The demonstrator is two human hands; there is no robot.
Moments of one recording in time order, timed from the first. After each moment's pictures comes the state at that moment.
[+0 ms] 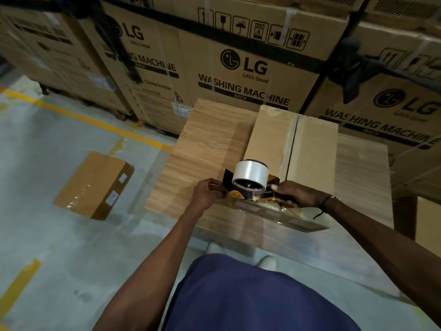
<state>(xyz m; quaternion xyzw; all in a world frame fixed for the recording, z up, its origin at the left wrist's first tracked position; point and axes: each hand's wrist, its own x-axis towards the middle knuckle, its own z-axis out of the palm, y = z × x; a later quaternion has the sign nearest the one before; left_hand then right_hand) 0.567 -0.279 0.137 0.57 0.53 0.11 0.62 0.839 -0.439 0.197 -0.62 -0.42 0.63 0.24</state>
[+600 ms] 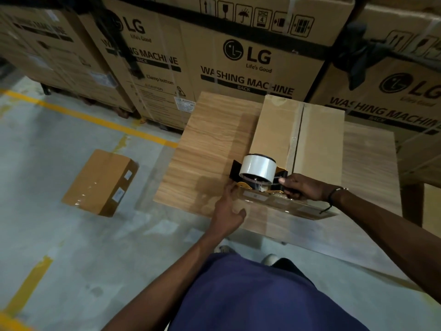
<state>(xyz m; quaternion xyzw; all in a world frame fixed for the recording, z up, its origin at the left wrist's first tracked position) 0.541 -0.368 0.134 0.74 0.41 0.11 0.52 0.825 -0.451 0.188 -0.65 -0.45 0.57 0.23</state>
